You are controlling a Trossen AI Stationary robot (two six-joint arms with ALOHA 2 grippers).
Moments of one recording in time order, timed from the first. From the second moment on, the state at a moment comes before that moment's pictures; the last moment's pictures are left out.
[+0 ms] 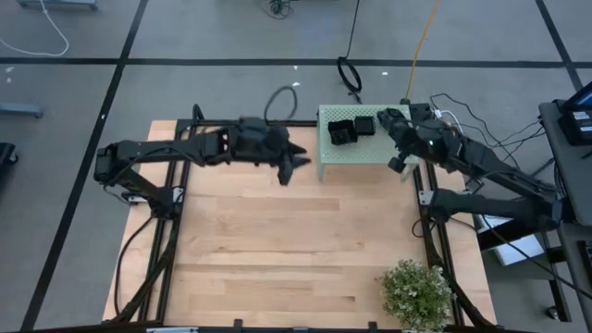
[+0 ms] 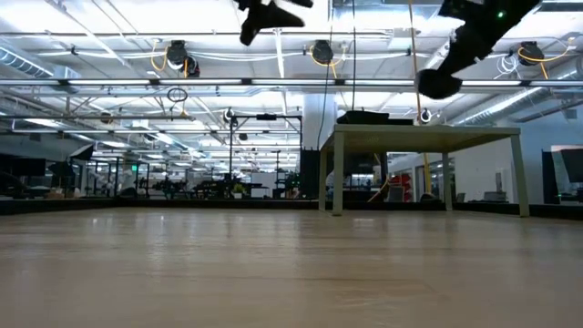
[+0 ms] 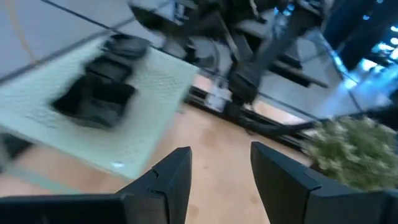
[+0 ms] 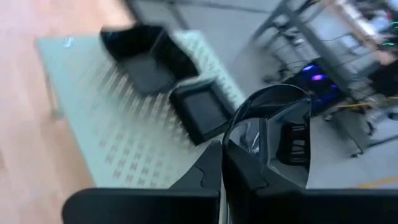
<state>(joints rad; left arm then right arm) 0.15 1.48 1.34 -0.20 0.05 -0.32 -0.45 0.73 0.88 -0.70 0.38 -0.30</state>
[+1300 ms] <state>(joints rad) 0.37 1.39 1.34 -0.16 -0.05 -0.19 -0.83 0.97 0.88 -0.65 0.26 -1.02</state>
